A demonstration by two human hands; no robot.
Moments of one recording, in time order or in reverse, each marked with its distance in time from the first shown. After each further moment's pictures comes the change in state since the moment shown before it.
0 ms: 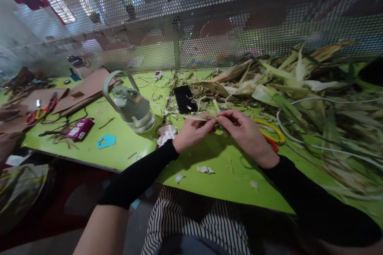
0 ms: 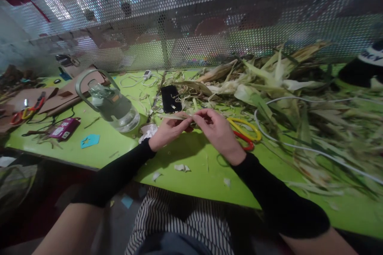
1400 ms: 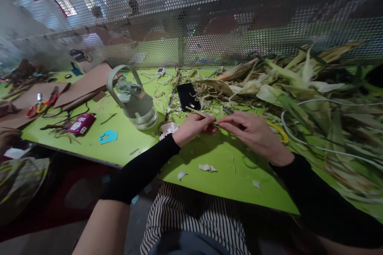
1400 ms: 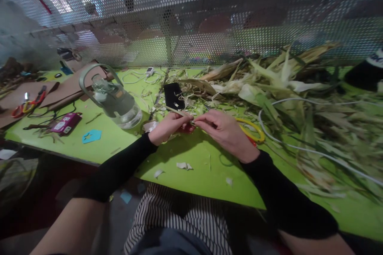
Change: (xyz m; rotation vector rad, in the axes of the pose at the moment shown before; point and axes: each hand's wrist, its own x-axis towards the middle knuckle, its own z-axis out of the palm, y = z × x) left_hand 0.006 0.016 -0.008 -0.438 -0.008 -0.520; right_hand 0.007 -0.009 -0.019 -0.288 -0.191 -0.368
